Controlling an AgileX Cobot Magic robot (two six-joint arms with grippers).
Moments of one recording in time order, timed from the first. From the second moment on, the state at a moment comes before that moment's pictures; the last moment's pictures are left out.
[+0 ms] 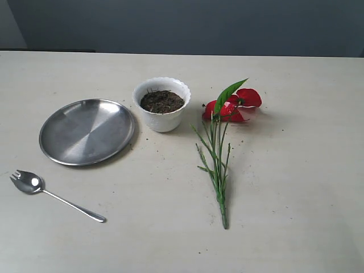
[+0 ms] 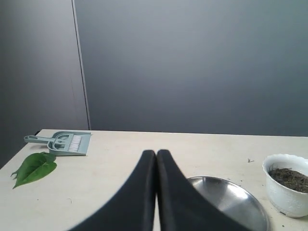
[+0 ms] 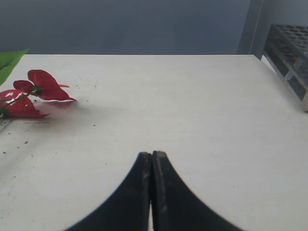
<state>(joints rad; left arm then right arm) 0.18 0.00 -0.45 0.00 0.57 -0.02 0.03 0.01 0.00 0.06 0.36 -0.09</state>
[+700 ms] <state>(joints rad) 0.18 0.00 -0.49 0.03 0.62 -0.02 0.03 0.01 0.00 0.06 0.36 -0.09</state>
